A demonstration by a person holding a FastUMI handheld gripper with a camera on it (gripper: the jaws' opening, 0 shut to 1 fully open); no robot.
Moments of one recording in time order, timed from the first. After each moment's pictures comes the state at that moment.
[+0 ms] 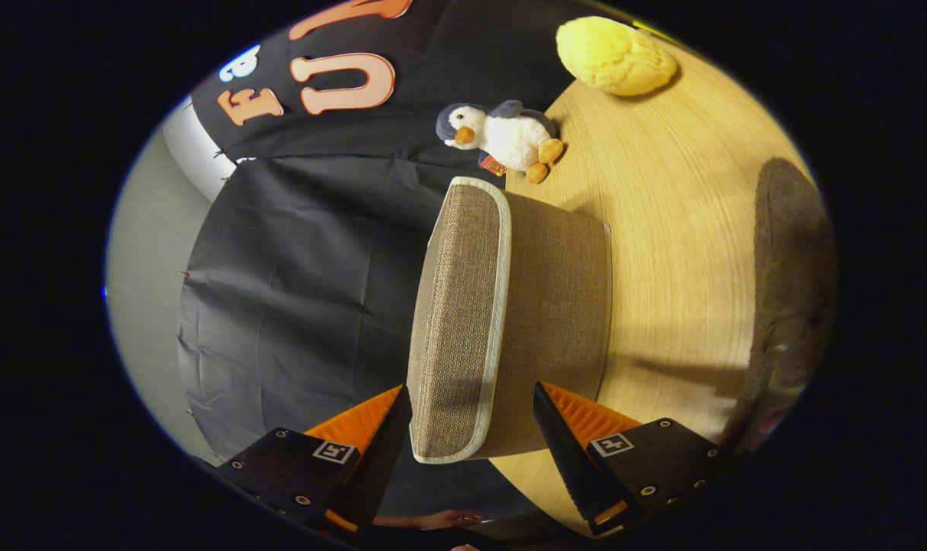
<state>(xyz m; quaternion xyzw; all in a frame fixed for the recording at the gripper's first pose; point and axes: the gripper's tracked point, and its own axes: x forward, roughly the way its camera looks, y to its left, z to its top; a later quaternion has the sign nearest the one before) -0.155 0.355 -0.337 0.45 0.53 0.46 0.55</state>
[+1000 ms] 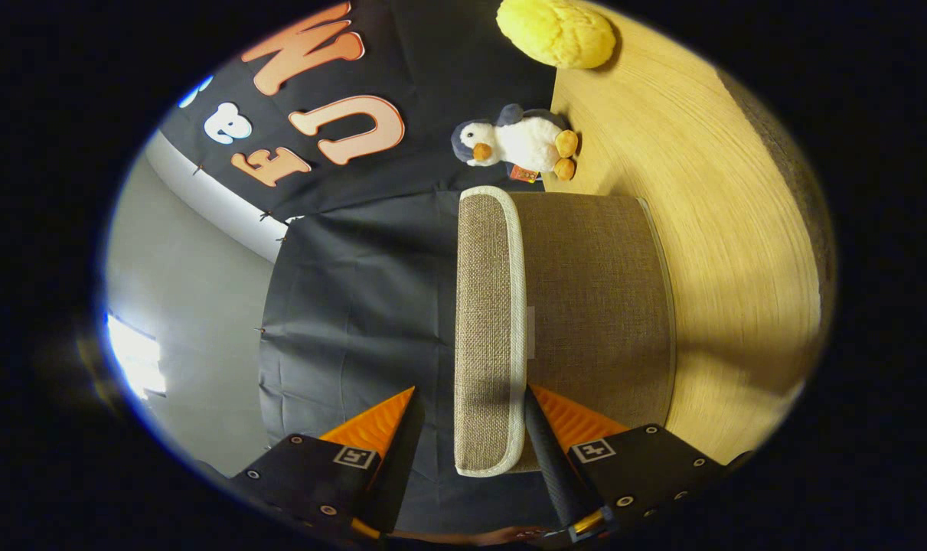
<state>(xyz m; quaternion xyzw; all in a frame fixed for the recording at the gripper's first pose) -0.153 0.361 -0.309 0.59 0.46 0.47 0.47</state>
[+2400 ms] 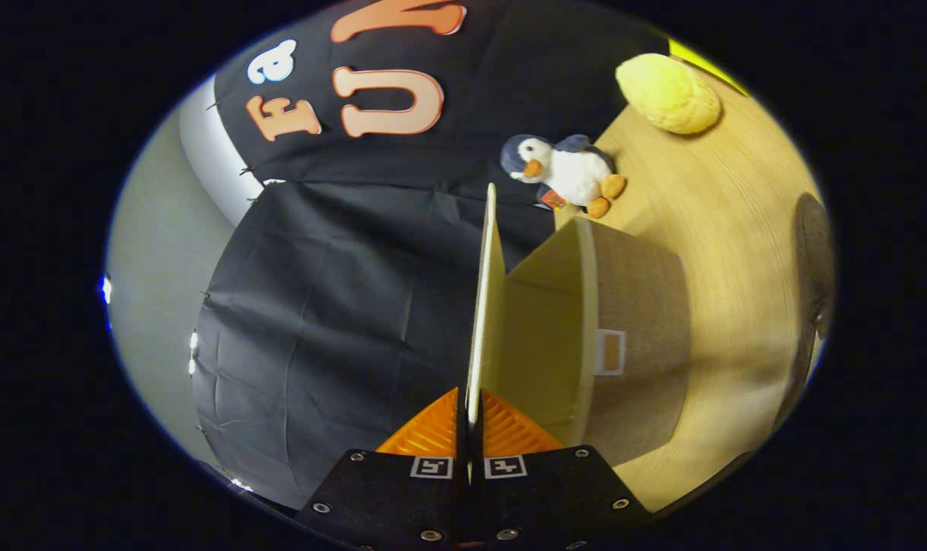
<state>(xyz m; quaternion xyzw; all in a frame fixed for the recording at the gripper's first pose) -0.136 0.393 -0.212 0.48 0.46 0.46 0.60</state>
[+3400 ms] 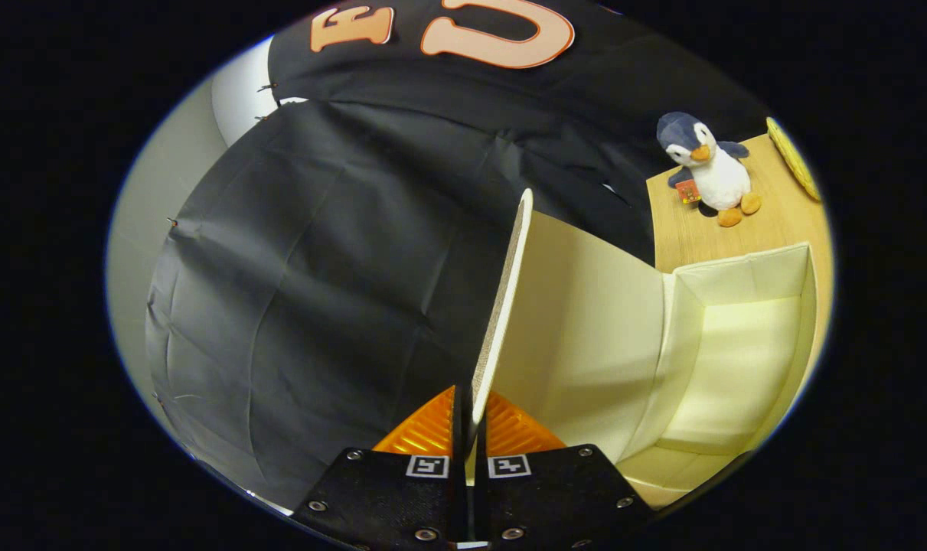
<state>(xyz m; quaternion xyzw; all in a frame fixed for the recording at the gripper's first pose) -0.163 0.584 -0.106 0.36 0.48 0.50 0.62</state>
